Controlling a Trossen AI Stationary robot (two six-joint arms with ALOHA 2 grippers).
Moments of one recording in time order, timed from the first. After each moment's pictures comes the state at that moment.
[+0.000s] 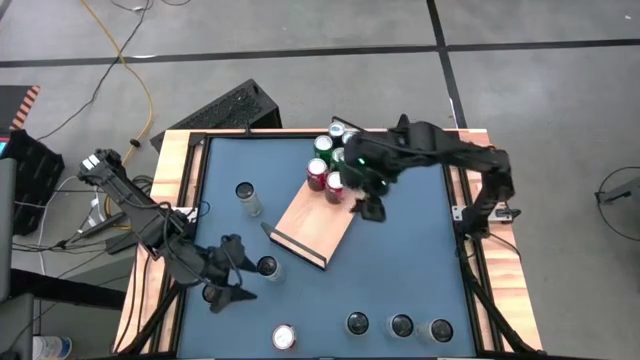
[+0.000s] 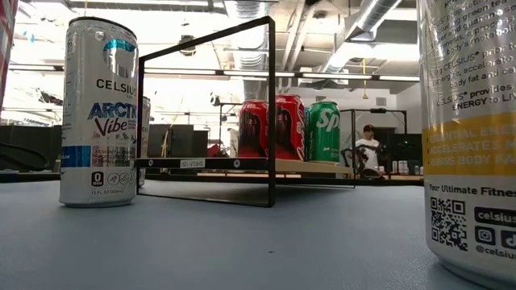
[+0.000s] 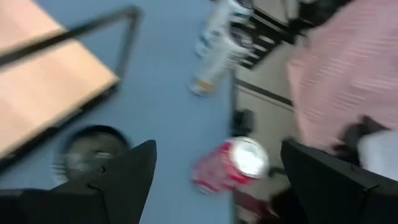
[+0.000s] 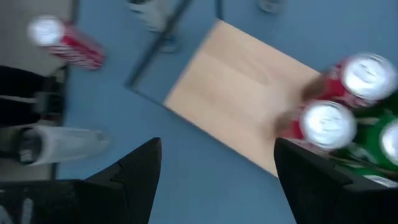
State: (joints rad) left arm -0.71 1.11 1.01 -0.42 -0.33 -0.85; right arm -0.03 1.77 2.16 -1.44 -0.14 -0.01
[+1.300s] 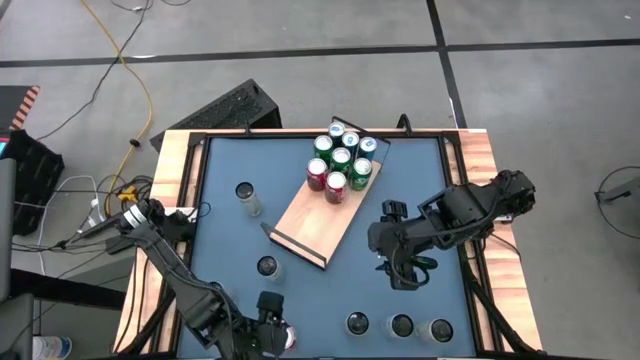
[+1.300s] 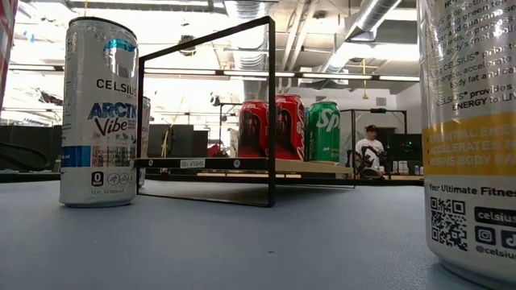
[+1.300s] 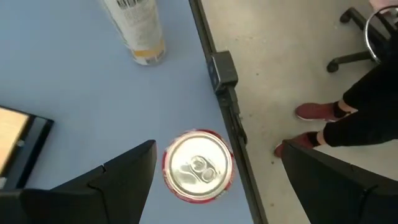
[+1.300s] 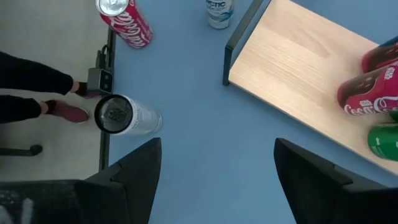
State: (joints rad) left arm -0.81 1.84 1.71 -0.77 -0.27 -0.49; right arm 0.45 1.72 2.15 -1.51 0.14 0.43
